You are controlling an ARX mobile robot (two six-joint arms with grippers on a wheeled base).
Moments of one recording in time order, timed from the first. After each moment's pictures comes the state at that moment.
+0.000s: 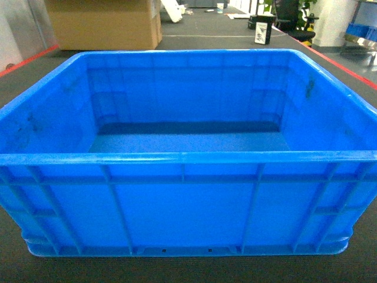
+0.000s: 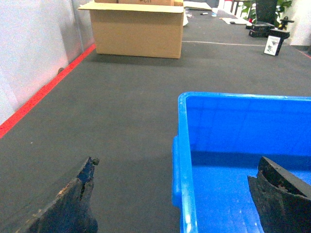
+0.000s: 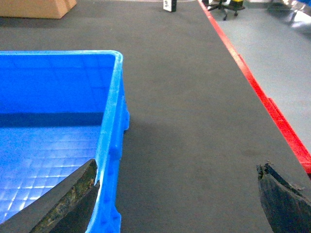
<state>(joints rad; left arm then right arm) -0.05 0.94 0.49 0.38 -0.11 -0.02 0.03 0.91 0.58 0.08 0.08 0.01</state>
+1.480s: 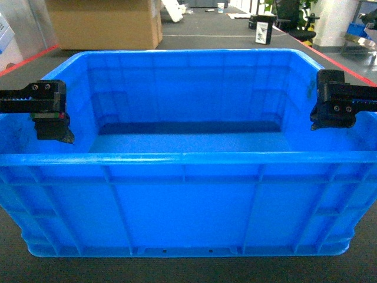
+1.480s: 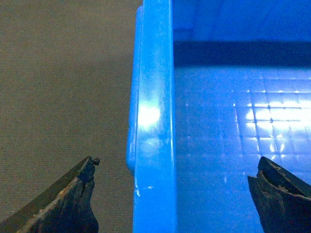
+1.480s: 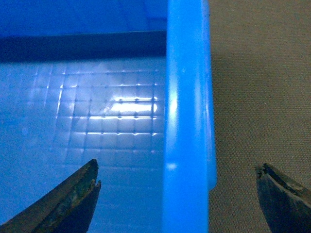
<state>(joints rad) -0.12 1.54 0.82 0.11 -0.12 -0.07 0.16 1.65 0.98 -0.03 0.04 0.16</state>
